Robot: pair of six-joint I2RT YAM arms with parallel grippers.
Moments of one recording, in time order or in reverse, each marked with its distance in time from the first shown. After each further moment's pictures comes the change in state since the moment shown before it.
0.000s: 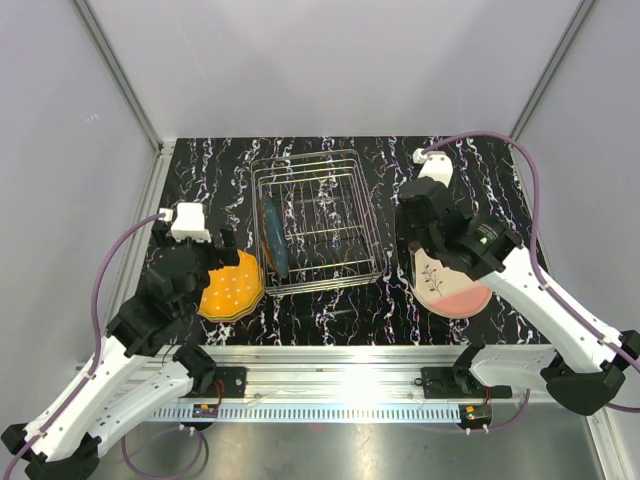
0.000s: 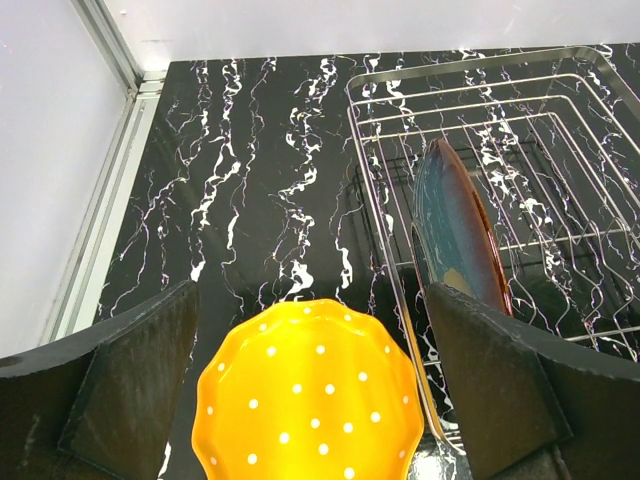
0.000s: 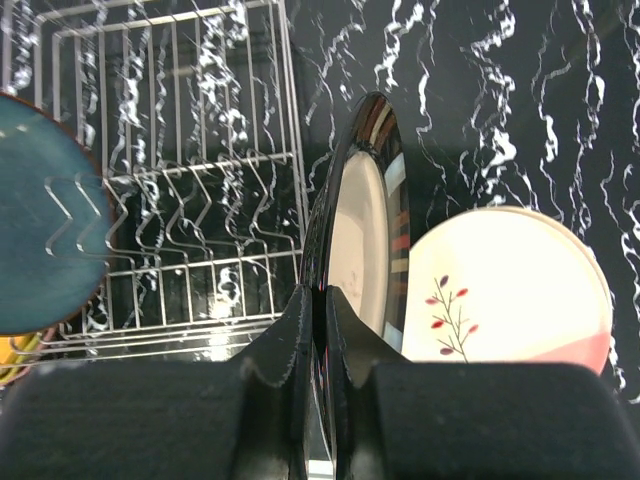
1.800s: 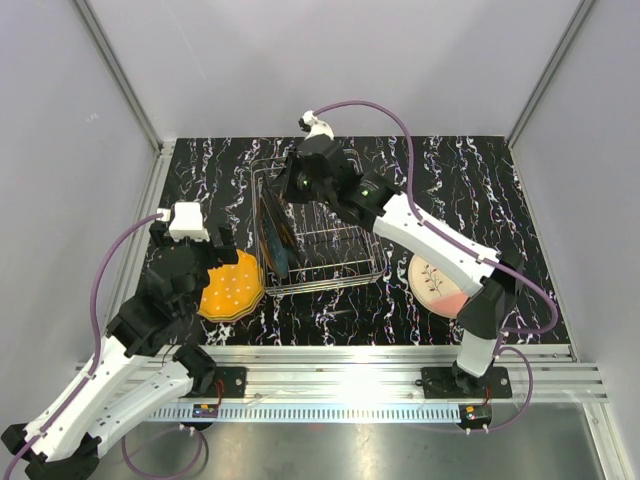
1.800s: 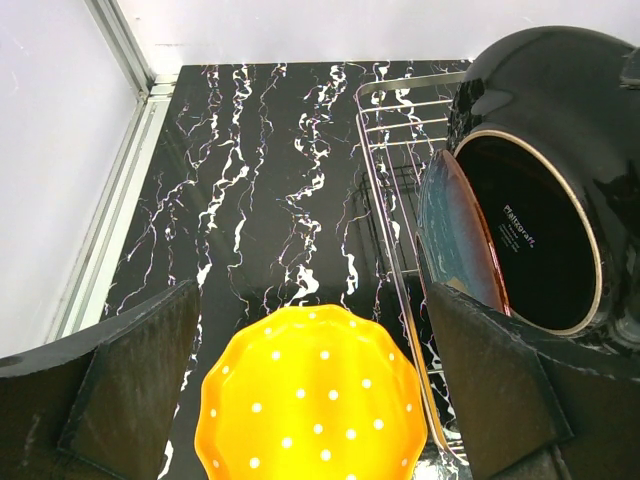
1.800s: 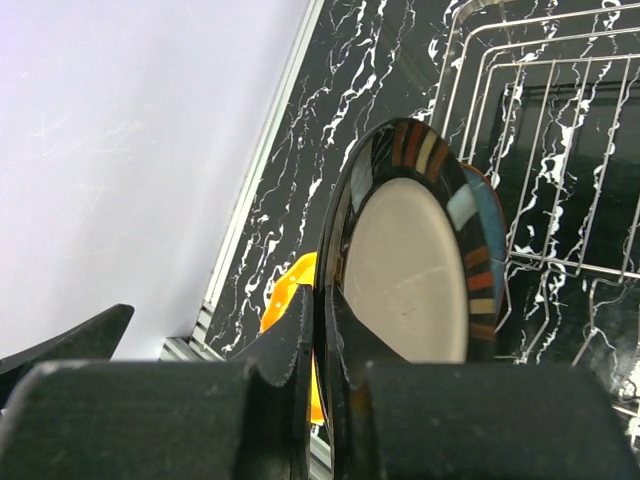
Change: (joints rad) left arm 0.000 0.002 -0.002 0.015 -0.027 0.001; right arm 0.111 0.604 0.458 0.457 -0.442 0.211
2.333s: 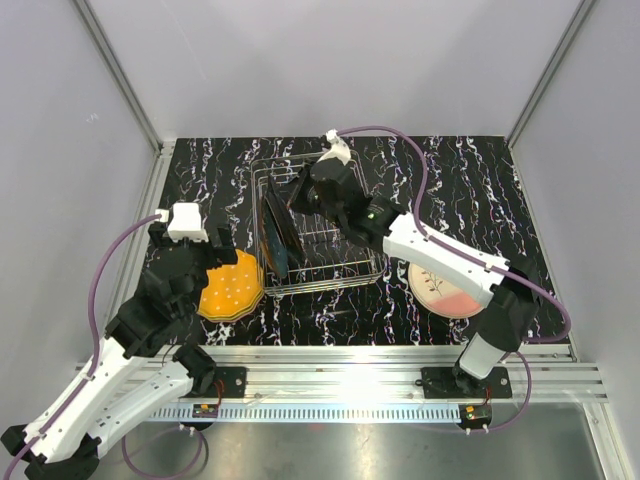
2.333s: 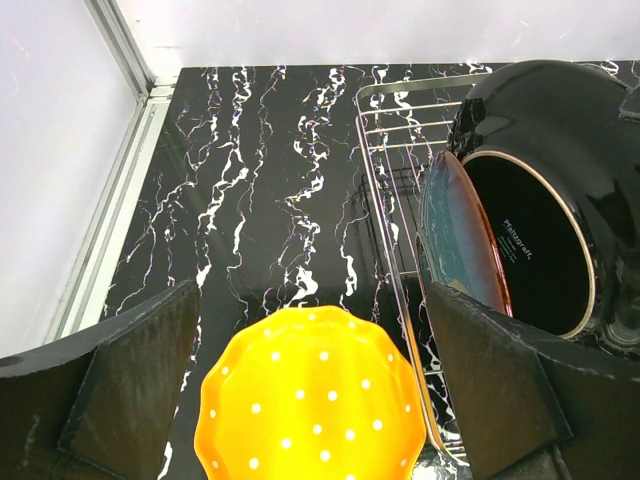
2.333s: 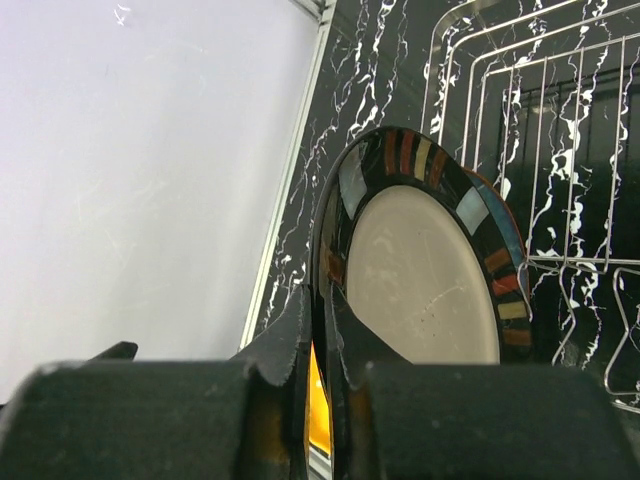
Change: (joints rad) left arm 0.000 -0.009 0.000 0.000 0.002 0.000; right arm 0.009 -0.121 -0.323 0.282 0.102 0.150
